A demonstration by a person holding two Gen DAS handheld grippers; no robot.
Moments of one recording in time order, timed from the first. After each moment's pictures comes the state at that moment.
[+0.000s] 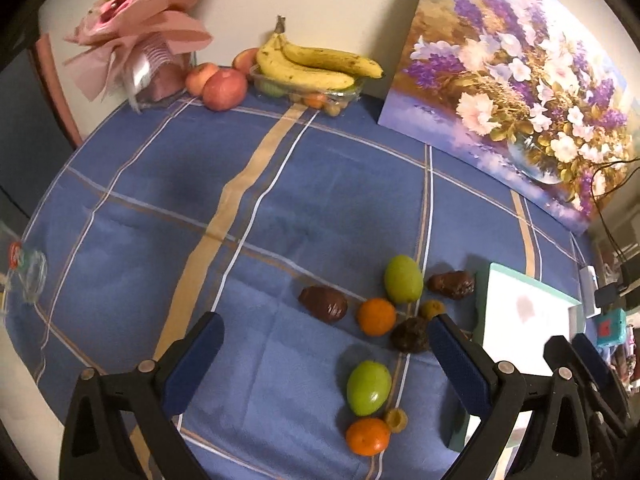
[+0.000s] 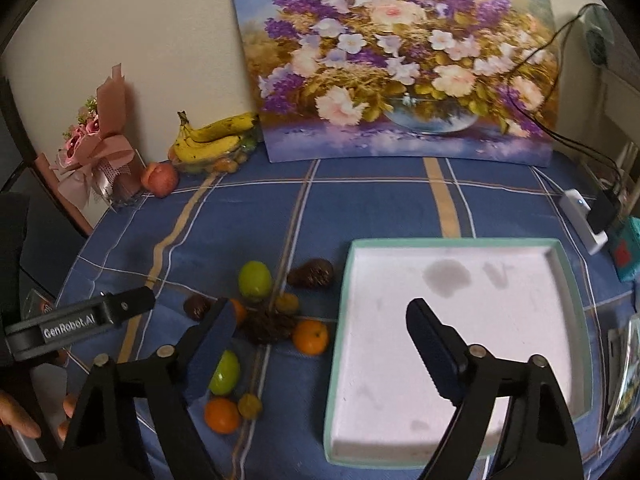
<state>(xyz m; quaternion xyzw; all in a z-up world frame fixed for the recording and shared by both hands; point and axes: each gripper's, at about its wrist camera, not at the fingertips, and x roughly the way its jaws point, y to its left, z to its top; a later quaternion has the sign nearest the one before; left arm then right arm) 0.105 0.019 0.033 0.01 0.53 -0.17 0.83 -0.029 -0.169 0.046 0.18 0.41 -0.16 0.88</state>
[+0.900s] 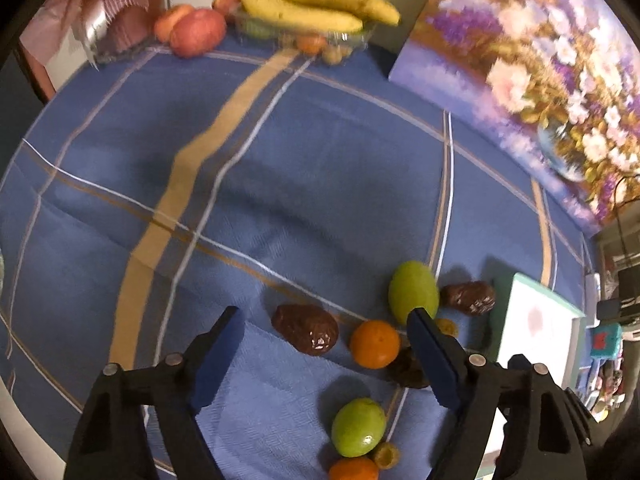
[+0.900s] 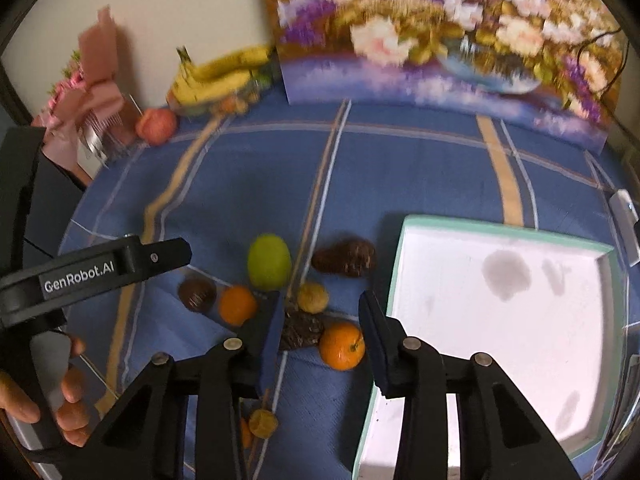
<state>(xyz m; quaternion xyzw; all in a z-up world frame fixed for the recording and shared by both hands) 0.158 -0.010 -0.027 -0.01 0.61 -0.17 0.77 0.043 -0.169 -0.002 0.19 0.51 -0.11 0.83</state>
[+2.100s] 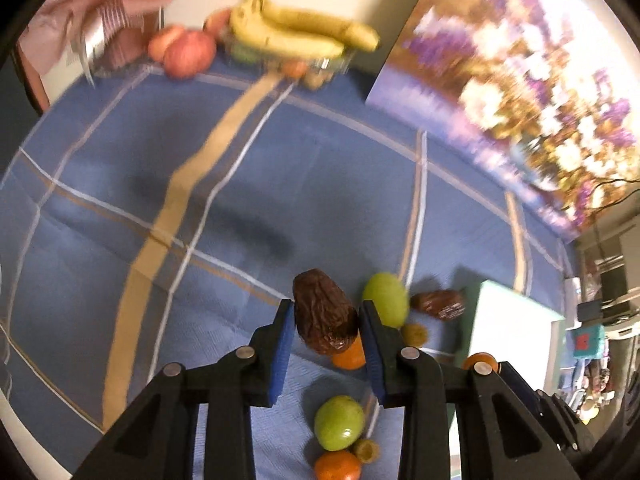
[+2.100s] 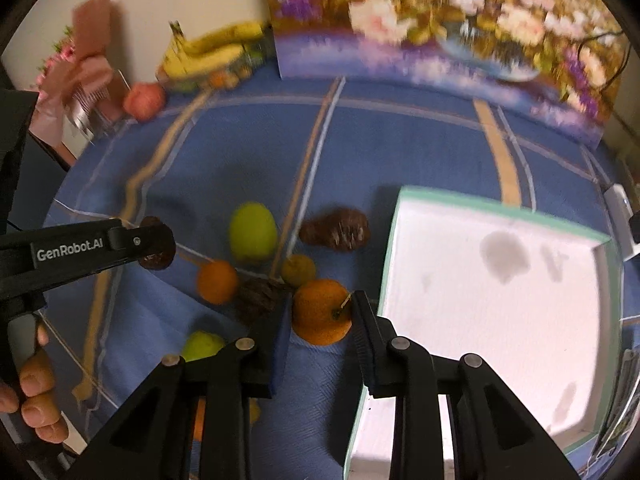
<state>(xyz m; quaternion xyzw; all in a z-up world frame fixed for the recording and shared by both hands) 0.148 -0.001 0.009 -0.03 0.58 -0.21 0.79 0.037 -0.159 -0.008 0.16 0.52 -0.12 0.83</state>
